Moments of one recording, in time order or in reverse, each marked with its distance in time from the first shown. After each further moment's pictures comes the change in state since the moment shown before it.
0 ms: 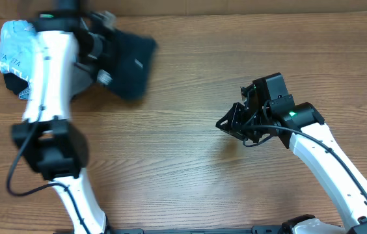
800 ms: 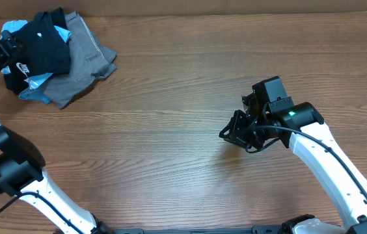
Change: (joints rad) left arm 0.502 0.049 0.080 0.129 0.055 -0.193; right arm -0.001 0.000 0.000 -0.122 0.007 -0.029
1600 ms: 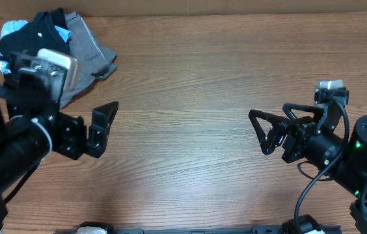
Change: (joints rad) left arm -0.728 -0.838 0.152 -0.562 -0.196 0.231; right arm 0.000 -0.553 0.312 -0.057 0.248 -0.277
